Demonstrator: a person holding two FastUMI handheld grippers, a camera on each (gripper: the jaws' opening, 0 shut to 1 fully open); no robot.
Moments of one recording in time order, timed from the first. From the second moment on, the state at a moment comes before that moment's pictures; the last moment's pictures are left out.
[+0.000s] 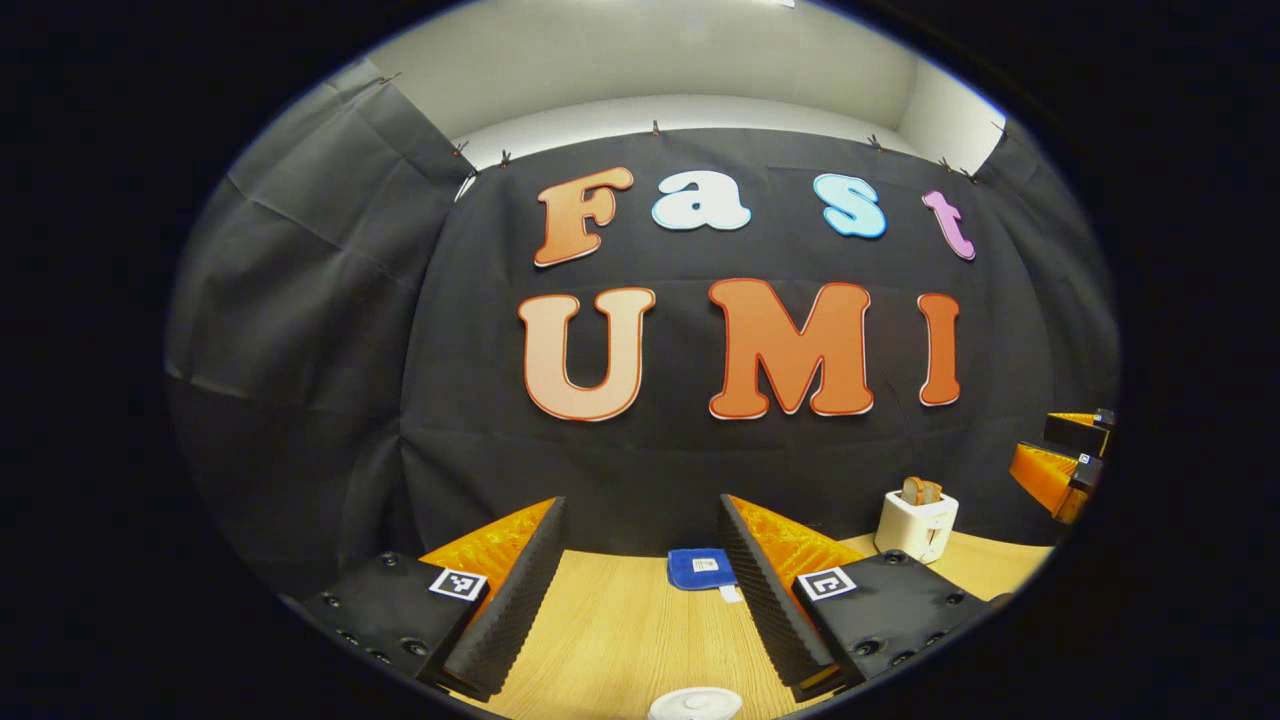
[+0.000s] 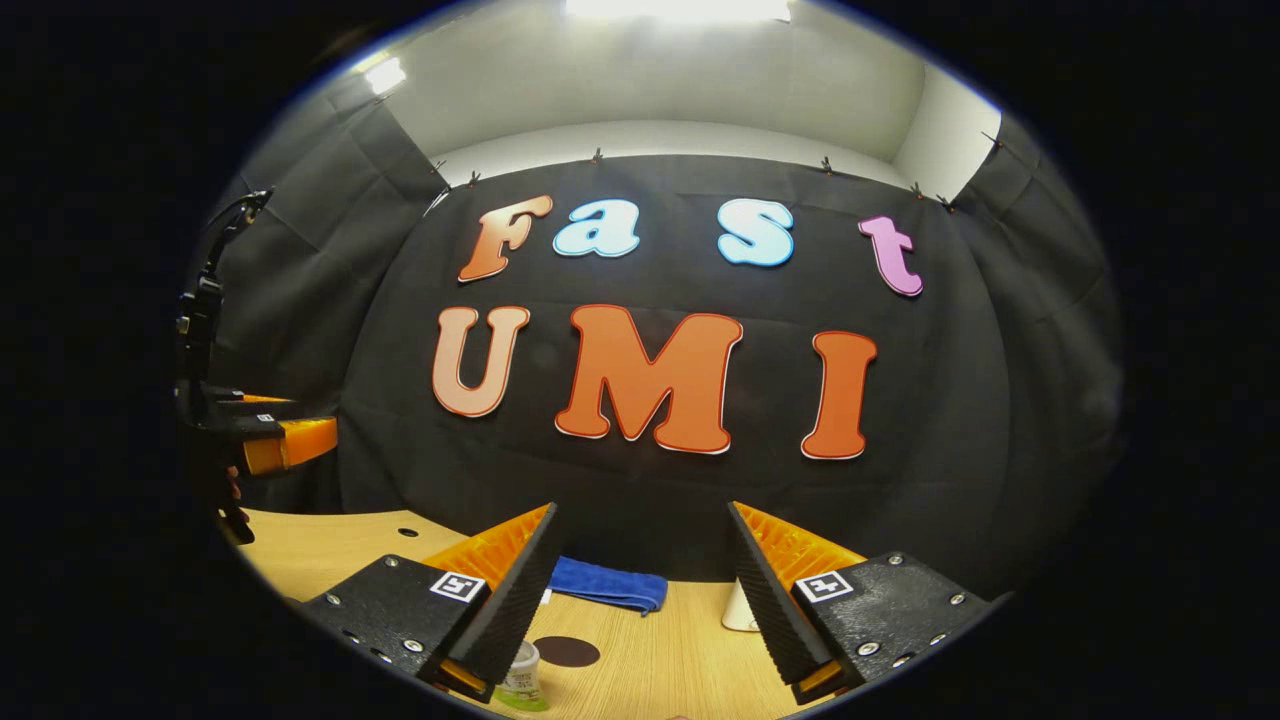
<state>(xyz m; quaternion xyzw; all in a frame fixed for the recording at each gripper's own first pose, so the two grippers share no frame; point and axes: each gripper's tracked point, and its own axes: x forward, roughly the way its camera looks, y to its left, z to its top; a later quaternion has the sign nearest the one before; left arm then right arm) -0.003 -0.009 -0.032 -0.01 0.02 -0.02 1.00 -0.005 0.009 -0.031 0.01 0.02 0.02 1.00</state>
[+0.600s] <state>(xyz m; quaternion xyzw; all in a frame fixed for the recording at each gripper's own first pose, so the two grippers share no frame) -0.013 -0.023 -0.145 -0.03 0.13 -0.07 0.99 -0.032 0.060 -0.109 0.06 0.08 0.13 0.99</state>
